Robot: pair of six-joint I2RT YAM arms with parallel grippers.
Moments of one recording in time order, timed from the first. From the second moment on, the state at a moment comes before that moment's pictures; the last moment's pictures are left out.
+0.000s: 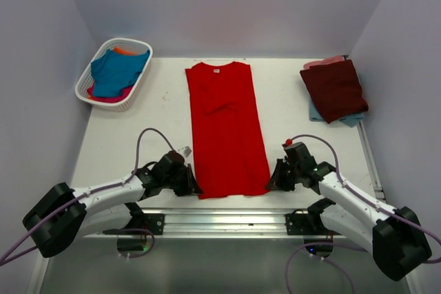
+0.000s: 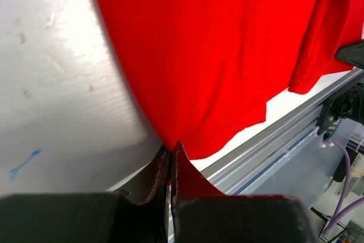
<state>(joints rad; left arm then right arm) -0.78 1.10 0.28 -0.08 0.25 -0.96 0.49 0.96 0.36 -0.48 -0.26 0.77</state>
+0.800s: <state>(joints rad) -0.80 0.77 0.36 -0.38 0.15 -0.93 0.49 0.79 0.42 -0.60 -0.46 0.68</state>
